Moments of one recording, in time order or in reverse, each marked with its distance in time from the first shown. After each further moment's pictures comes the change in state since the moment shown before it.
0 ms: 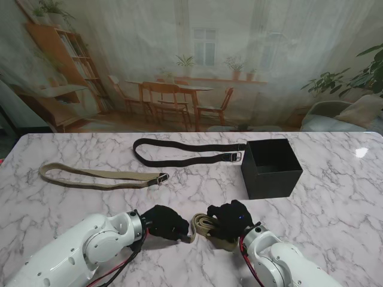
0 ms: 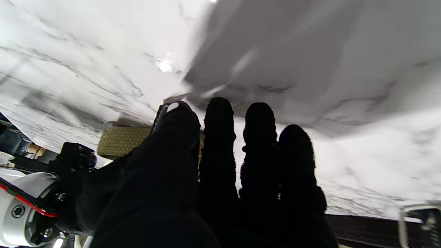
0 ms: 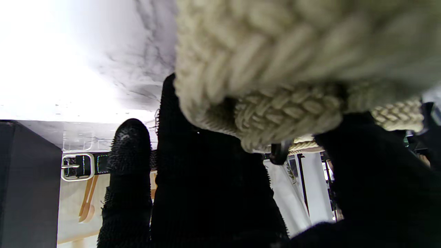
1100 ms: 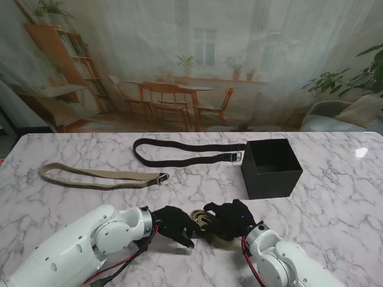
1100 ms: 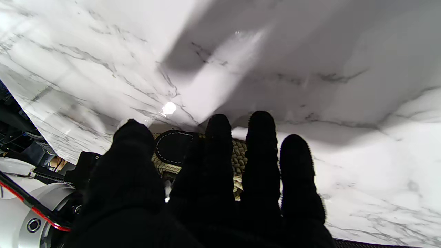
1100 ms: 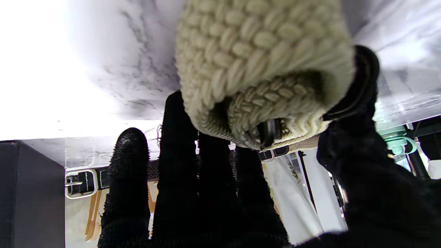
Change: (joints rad) left arm -0.126 0.006 0.136 0.003 -0.131 0.043 -0.134; right arm -0.029 -0.009 0.059 -0.030 0.068 -0.044 0.081; left_hand -0.224 0.162 -0.137 0.000 -0.076 0.147 -0.538 -0.166 -0.235 0.012 0.155 -0.418 -0.101 0.042 -0.065 -0.097 -0.134 0.045 -0.112 0.000; right_hand -0.179 0.372 -0.267 0.142 -0.196 -0.006 -0.290 0.112 -0.286 0.026 -0.155 -0.098 -0.243 0.018 0.029 0.000 -0.161 0.022 -0.064 -0.023
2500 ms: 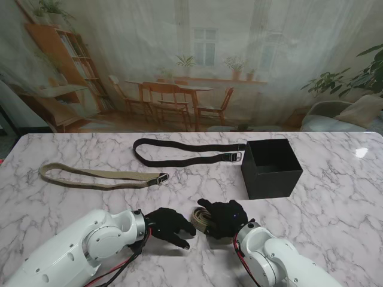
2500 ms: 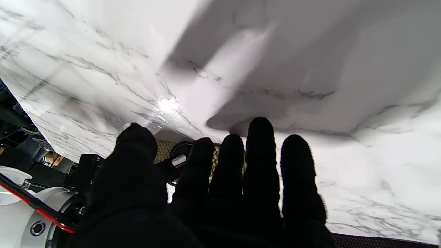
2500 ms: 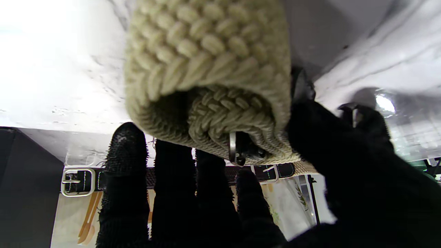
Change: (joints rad) left arm 0.107 -0.005 -0.125 -0.047 0.057 -0.041 -0.013; right arm 0.053 0.015 -0.100 -0.048 -0.063 0.162 0.110; left_hand 0.011 0.035 -0.014 0.000 -0.033 0.036 0.047 0.092 -0.128 0.123 -0.160 -0.155 -0.060 -0.018 -0.053 -0.073 -0.003 -0.004 -0.001 0.000; right_hand 0.159 -0.365 0.453 0.043 -0.247 0.025 -0.128 0.089 -0.247 0.048 0.135 0.107 -0.017 0.037 0.047 0.042 0.096 0.025 0.019 0.044
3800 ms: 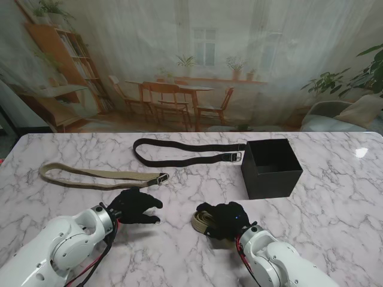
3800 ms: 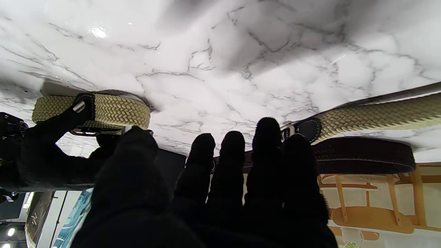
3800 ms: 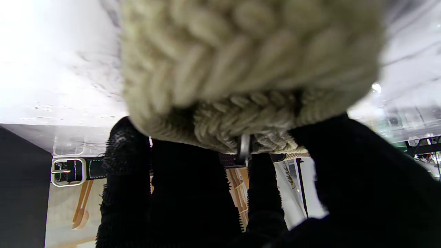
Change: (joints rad) left arm 0.260 -0.019 -0.380 -0.129 0.294 -0.006 0.199; right arm -0.008 -0.009 0.013 0.071 -0.001 -0.094 -0.158; left_hand -0.001 0.029 -0.011 0.000 0.034 -0.009 0.012 0.010 0.025 0.001 0.001 0.048 0.005 0.052 -0.043 -0.039 -0.001 0.008 0.000 0.000; right_hand 0.099 -0.067 -0.073 -0.189 0.119 -0.191 0.289 -0.133 0.282 0.080 0.008 0.074 0.266 -0.012 -0.018 0.007 0.176 -0.036 0.109 0.000
